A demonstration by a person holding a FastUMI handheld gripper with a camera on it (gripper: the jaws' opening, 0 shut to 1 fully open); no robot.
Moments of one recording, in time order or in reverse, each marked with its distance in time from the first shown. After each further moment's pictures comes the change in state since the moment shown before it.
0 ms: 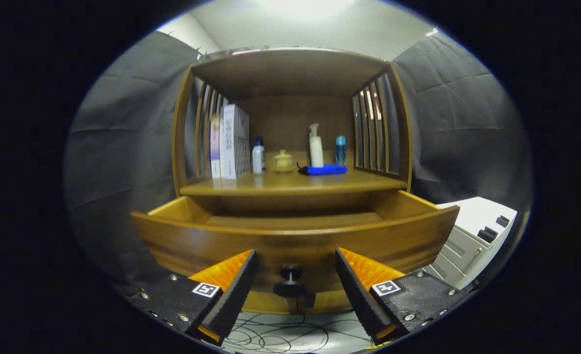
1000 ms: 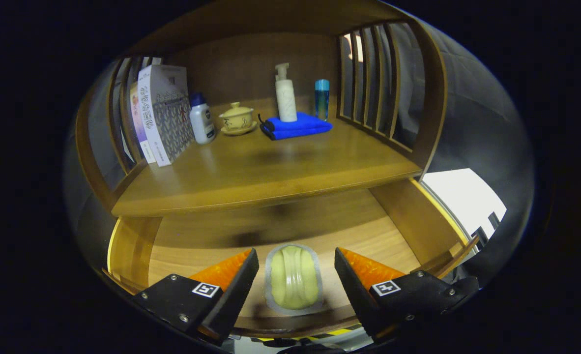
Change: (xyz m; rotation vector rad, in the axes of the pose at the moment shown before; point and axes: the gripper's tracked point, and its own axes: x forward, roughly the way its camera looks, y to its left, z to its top) arm 0.122 -0.032 -0.004 0.085 0.549 -0.171
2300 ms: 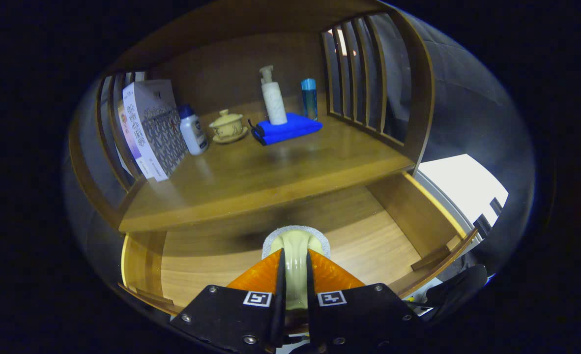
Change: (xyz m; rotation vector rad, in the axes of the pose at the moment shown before) arm -0.025 -0.004 0.024 0.075 -0.073 0.015
